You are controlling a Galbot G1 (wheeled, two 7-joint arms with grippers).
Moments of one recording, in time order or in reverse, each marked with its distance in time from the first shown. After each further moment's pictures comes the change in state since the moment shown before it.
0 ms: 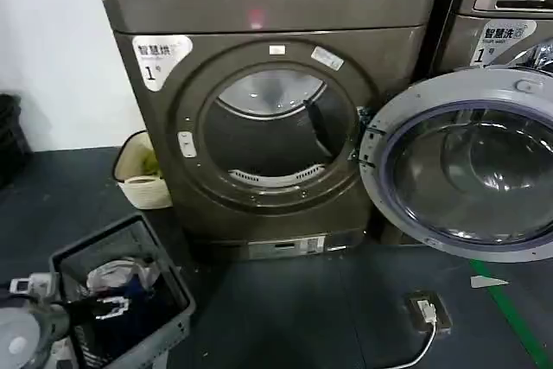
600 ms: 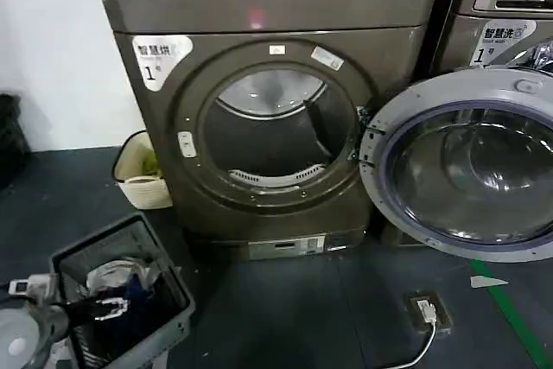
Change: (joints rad) left arm 0.006 -0.005 -0.005 0.003 0.004 0.000 -0.001; right arm 0.008 0.004 0.009 -0.015 -0.024 -0.032 0.071
